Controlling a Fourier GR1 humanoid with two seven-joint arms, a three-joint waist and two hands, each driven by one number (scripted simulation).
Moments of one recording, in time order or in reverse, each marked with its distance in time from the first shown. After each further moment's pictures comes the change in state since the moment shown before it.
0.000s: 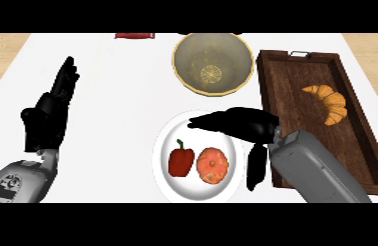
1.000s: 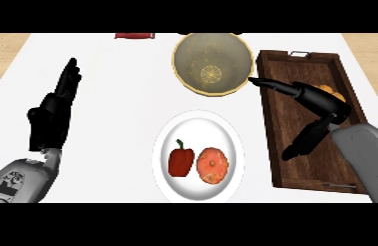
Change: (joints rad) left arm -0.019 0.048 -0.067 0.045 0.068 0.058 -0.043; right arm 0.067 -0.179 -0.271 0.196 -0.267 -0.174 -0.437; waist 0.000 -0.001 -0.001
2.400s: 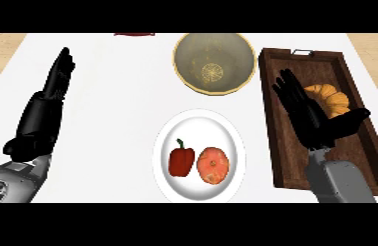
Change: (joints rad) left arm 0.000 0.092 -0.050 -0.122 -0.010 0.023 -0.137; right arm 0.249 0.291 -0.183 -0.156 -0.396 -0.498 0.443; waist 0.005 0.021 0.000
